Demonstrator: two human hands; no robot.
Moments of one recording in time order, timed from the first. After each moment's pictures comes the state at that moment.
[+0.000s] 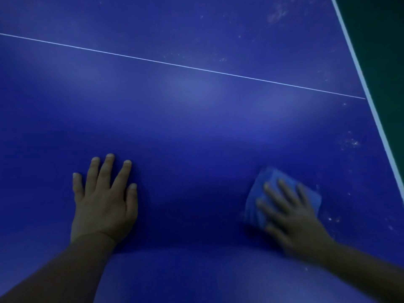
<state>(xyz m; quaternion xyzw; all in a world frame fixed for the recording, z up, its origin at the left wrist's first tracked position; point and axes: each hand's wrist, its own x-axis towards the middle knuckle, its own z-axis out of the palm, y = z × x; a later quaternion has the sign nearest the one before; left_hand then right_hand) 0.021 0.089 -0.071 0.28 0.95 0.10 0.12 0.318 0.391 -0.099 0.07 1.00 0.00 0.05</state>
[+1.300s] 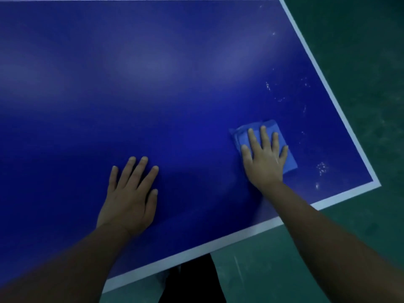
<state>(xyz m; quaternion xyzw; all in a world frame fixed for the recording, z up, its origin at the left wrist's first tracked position) 0.199 -0.053 -0.075 0.57 0.81 0.05 0.15 0.439 0.191 -0.083 0.57 0.82 -0.10 0.00</state>
